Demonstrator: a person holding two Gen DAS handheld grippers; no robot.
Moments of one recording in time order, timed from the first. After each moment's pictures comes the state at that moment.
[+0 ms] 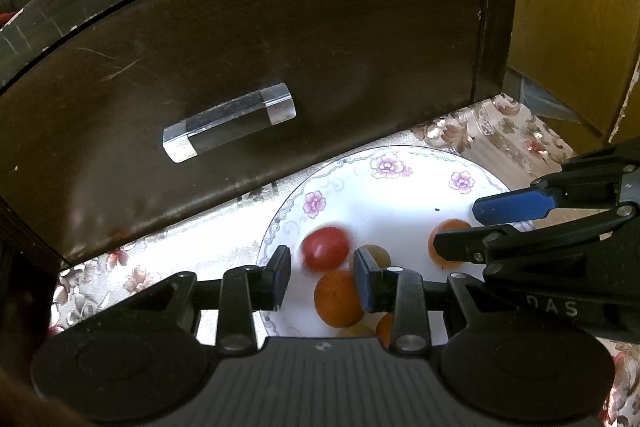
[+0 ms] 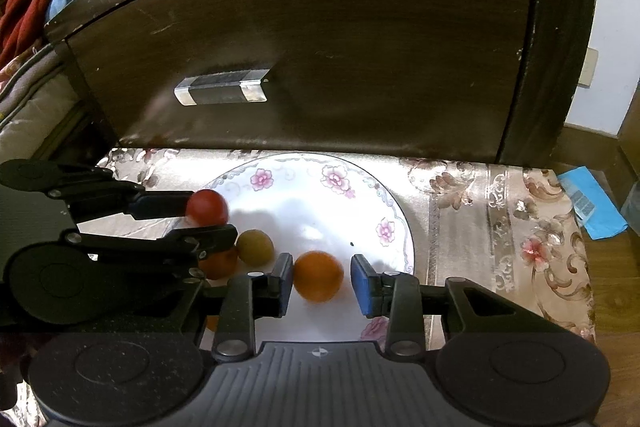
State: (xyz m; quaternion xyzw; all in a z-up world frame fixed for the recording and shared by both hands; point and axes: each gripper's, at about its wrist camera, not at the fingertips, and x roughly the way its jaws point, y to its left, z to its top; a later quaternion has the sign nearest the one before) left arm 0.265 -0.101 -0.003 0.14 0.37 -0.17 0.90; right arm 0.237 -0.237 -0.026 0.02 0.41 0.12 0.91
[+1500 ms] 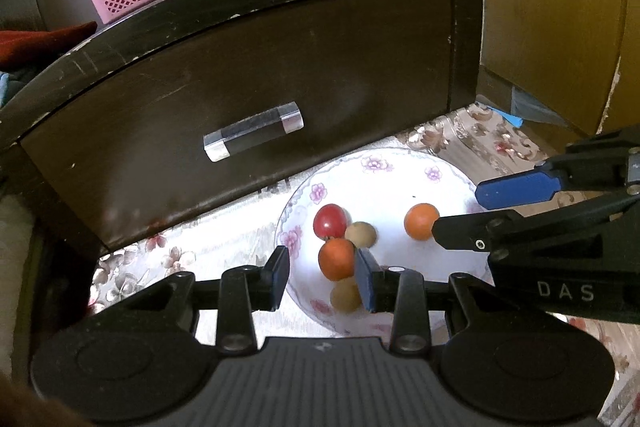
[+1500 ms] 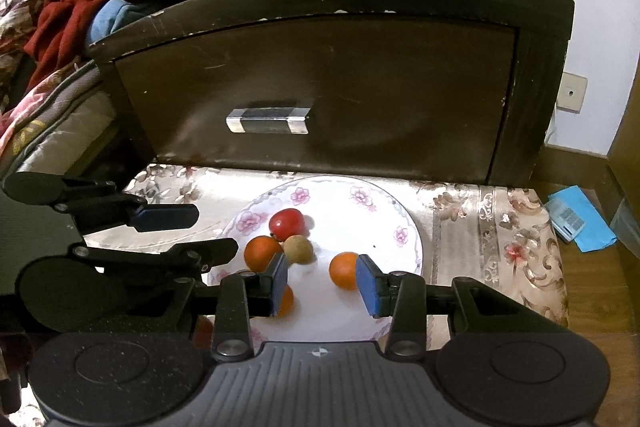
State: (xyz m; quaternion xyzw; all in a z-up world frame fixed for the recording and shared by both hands) left arm 0.209 -0.087 0.035 0.15 0.35 -0.17 0.91; right arm 0.187 -0.226 0.021 0.02 0.37 0.12 0.92
